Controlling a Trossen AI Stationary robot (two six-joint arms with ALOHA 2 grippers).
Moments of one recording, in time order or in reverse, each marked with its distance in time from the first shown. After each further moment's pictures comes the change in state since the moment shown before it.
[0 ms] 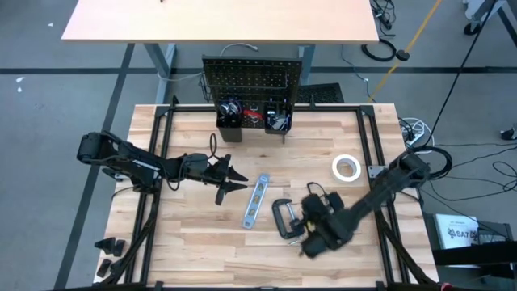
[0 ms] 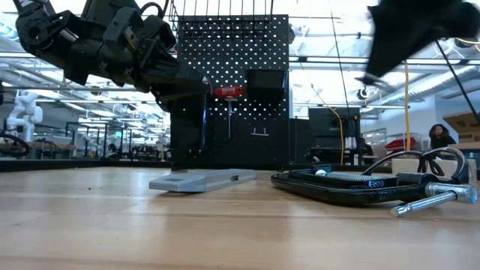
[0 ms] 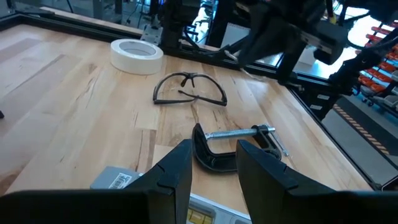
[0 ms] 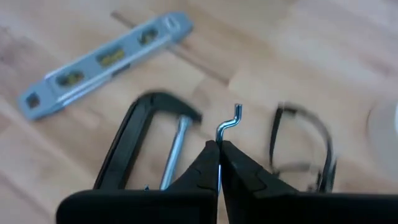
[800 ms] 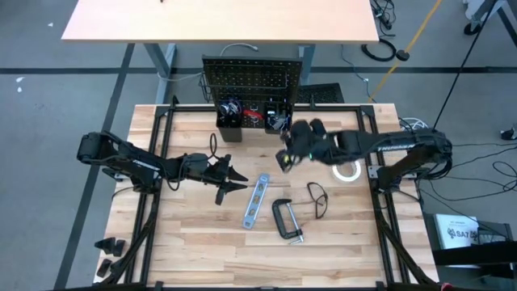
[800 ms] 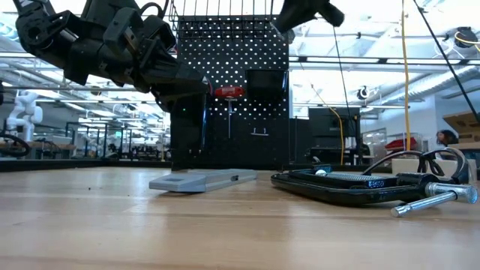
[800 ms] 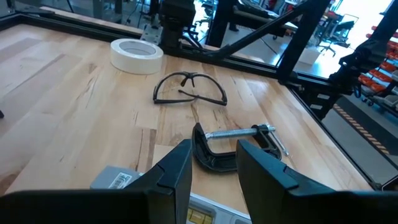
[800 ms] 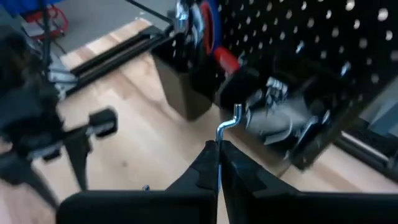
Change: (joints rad) left arm 0.000 0.000 0.000 -0.001 0.000 0.001; right arm -0.571 -0.346 0.004 0.556 -0.021 -1.036
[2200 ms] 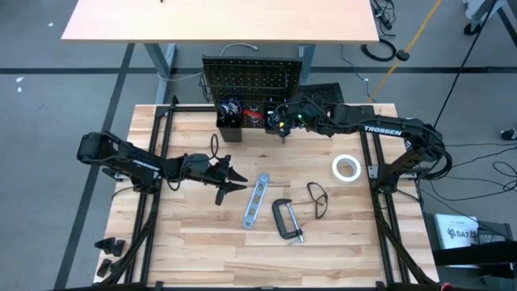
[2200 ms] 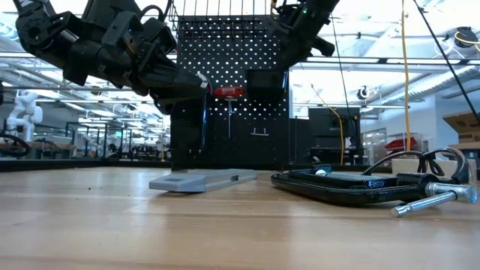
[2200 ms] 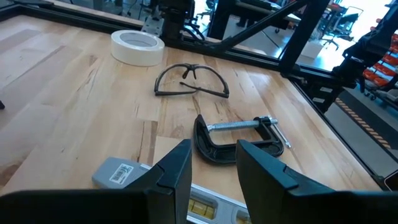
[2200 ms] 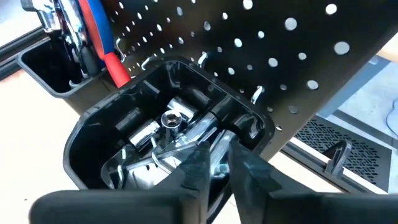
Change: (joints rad) left arm 0.000 0.000 0.000 -0.030 0.000 0.006; right arm -0.334 0.066 0.000 0.030 -0.148 -0.159
